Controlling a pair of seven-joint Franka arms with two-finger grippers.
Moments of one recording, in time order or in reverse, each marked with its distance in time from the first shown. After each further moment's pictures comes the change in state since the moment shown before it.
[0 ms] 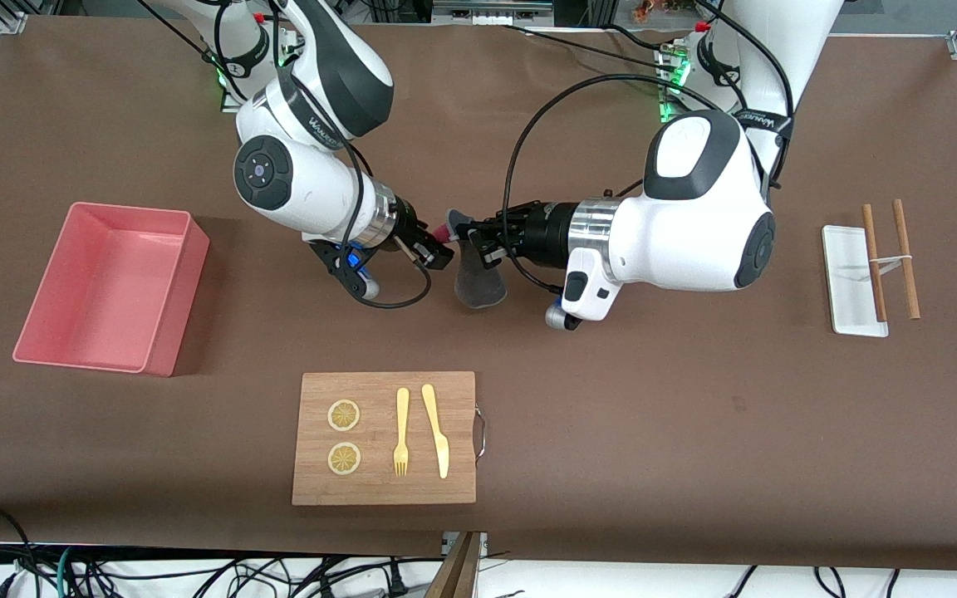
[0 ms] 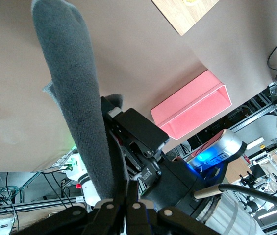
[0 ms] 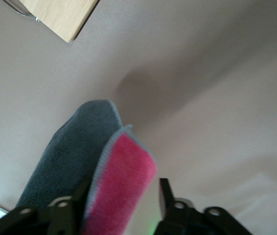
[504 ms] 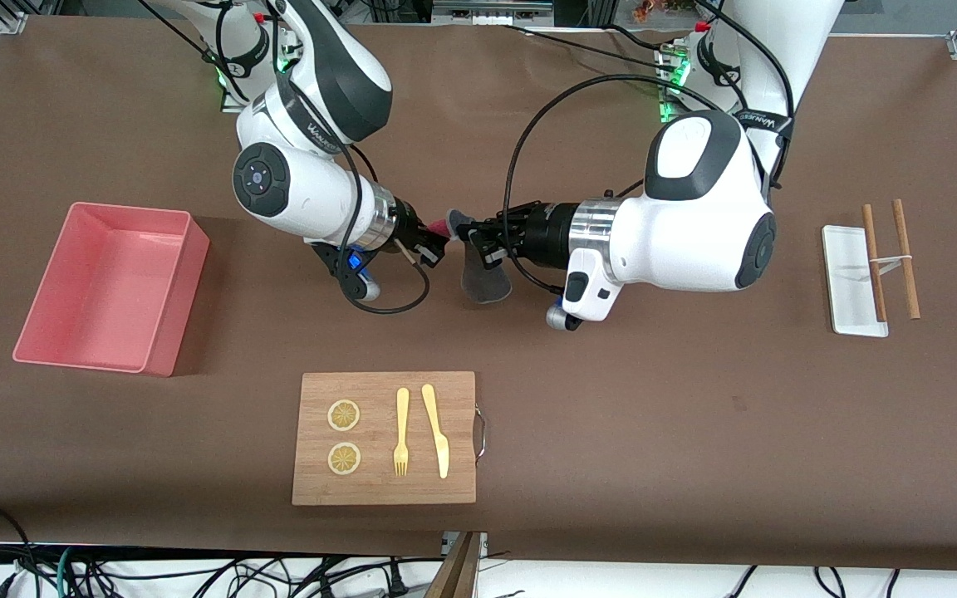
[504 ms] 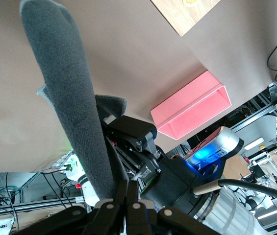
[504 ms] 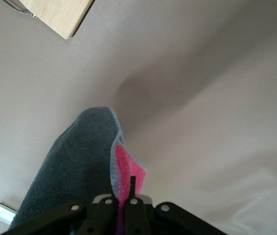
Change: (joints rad) left arm 0.002 0.000 0.002 0.000 0.000 0.000 -0.001; right arm -0.002 0.005 -0.002 0.000 0.013 0.001 -0.002
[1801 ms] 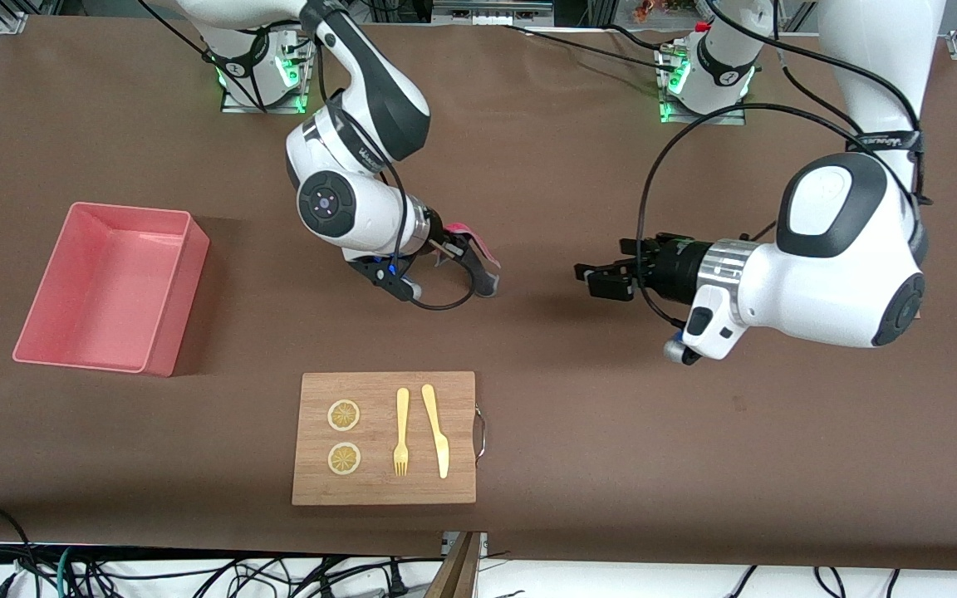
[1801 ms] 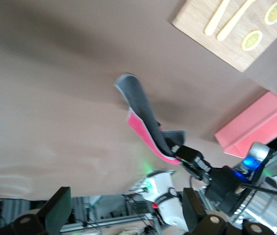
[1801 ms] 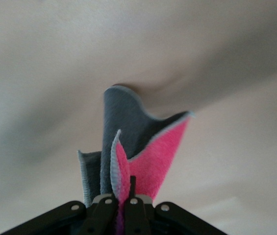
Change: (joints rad) left arm 0.221 -0.010 0.017 -0.005 0.257 -0.331 0.294; right arm 0.060 0.102 0.002 -0.001 -0.049 -0.011 -0.200
